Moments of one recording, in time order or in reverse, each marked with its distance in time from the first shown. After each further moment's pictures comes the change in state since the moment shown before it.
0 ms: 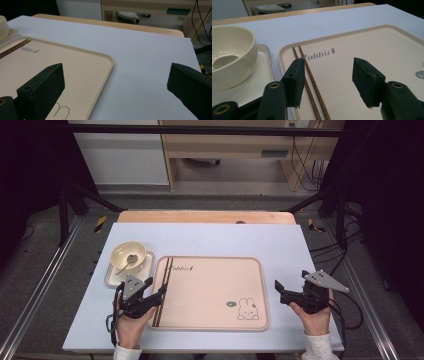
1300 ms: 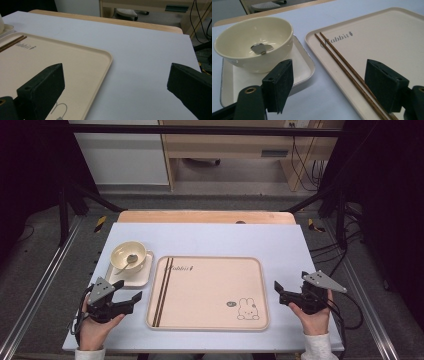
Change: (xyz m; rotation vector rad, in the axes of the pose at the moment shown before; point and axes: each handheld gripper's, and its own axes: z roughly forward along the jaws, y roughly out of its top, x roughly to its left) left arm 0.065 -0.016 -0.040 0.057 -0.019 0.083; right arm 0.001 -0.003 0.003 0.020 -0.017 -0.008
